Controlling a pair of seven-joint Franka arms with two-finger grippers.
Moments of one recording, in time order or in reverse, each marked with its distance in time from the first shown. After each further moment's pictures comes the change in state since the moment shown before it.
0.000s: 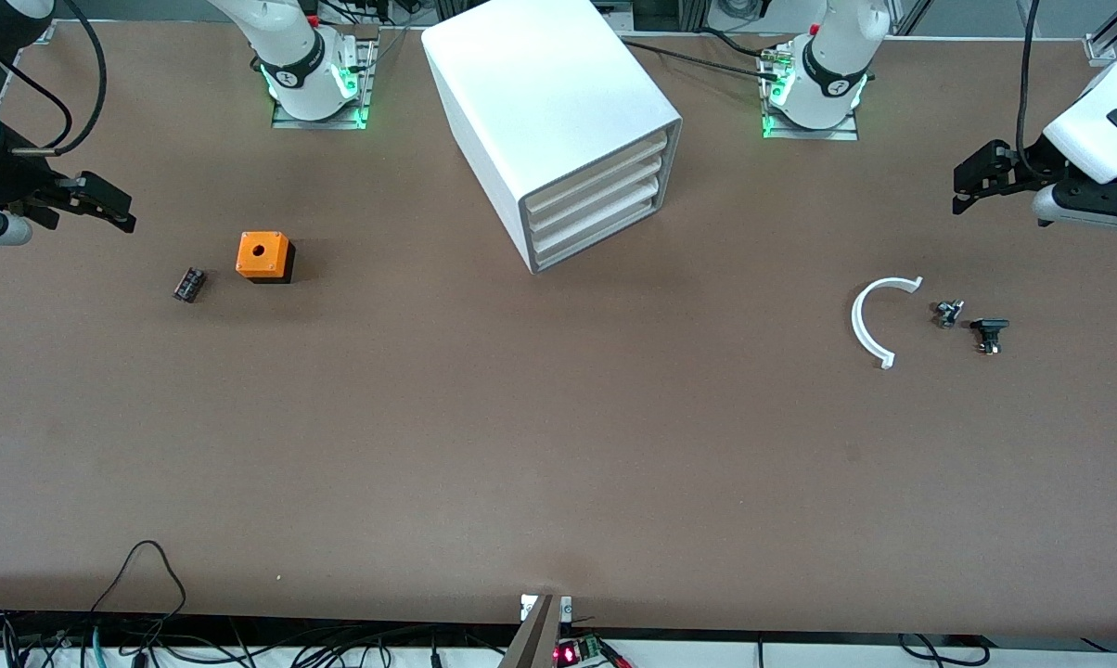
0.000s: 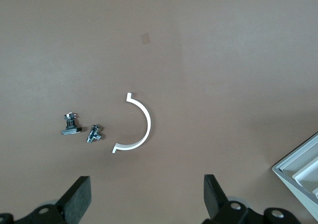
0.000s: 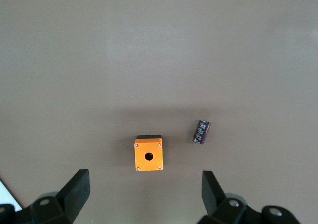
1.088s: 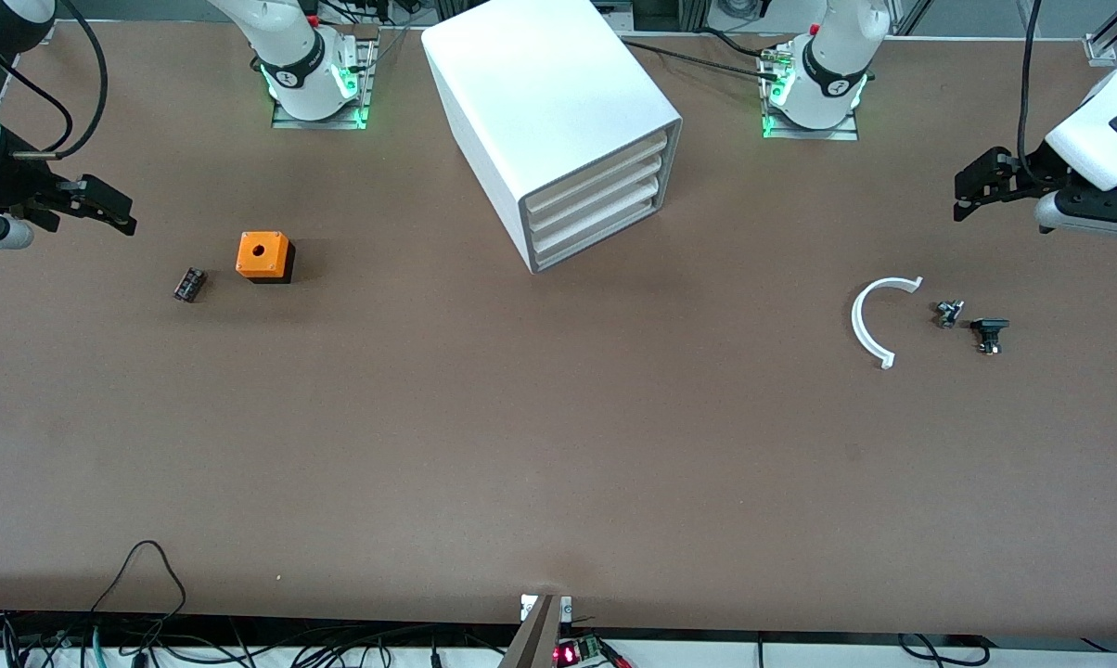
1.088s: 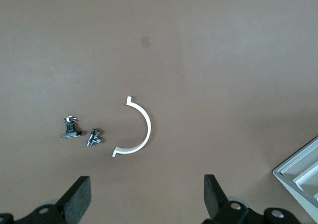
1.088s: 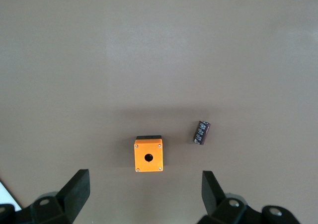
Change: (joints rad) left arm 0.000 0.030 -0.005 0.016 0.000 0.009 0.000; right arm 0.000 0.010 0.001 0.008 0.000 0.000 0.000
